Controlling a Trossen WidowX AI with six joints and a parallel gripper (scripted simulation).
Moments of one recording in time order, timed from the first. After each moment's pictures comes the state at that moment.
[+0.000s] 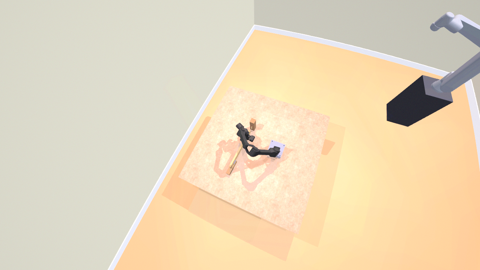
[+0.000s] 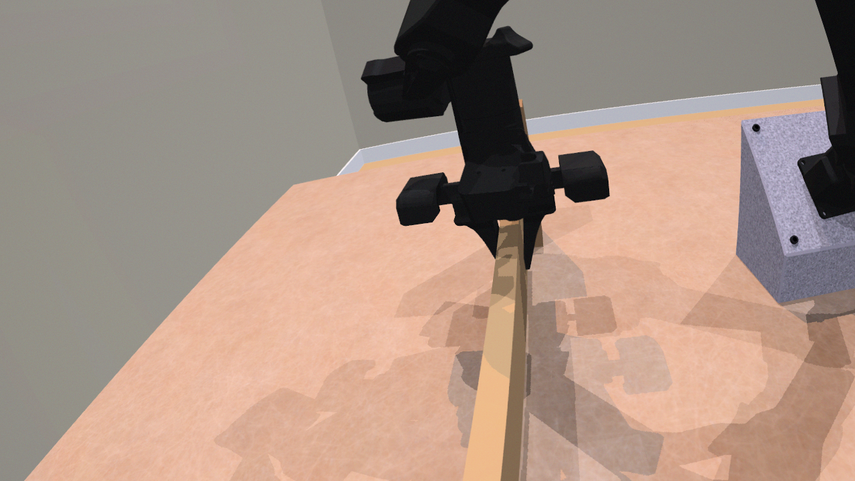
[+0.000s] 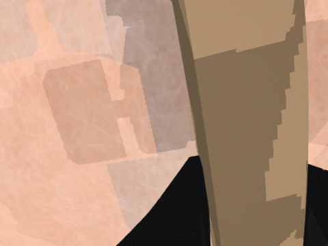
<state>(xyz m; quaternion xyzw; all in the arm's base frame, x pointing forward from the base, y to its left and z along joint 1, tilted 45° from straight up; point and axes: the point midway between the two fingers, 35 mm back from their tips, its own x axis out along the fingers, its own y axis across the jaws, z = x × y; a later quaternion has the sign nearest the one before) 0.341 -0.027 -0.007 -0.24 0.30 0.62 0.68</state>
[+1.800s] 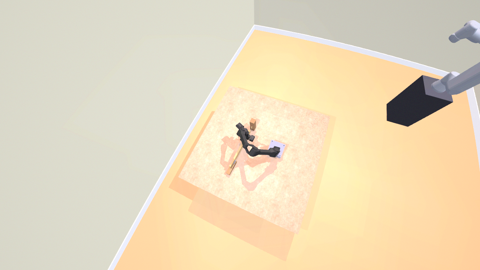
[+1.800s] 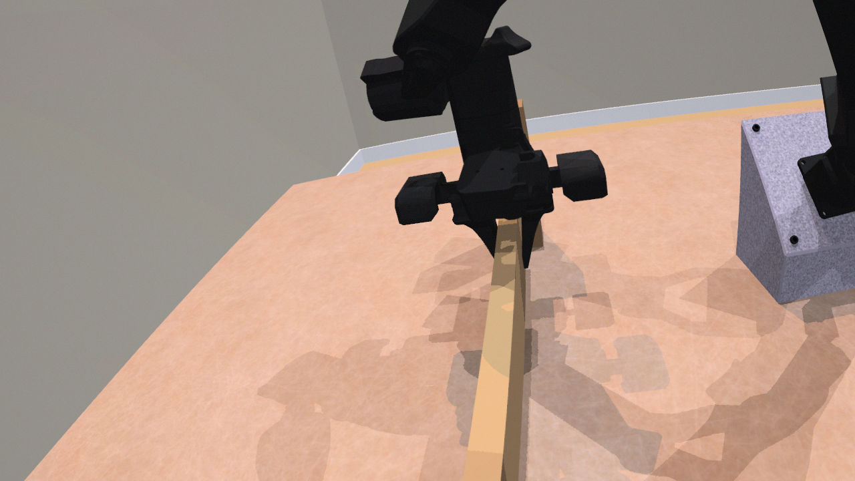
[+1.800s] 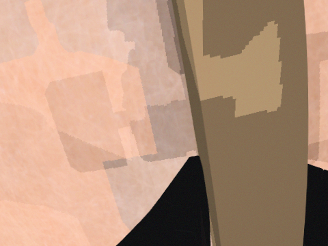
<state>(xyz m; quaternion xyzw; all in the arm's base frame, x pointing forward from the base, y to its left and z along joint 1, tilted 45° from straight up) 0.342 -0.029 -0.009 -0.25 0.30 0.62 0.68</state>
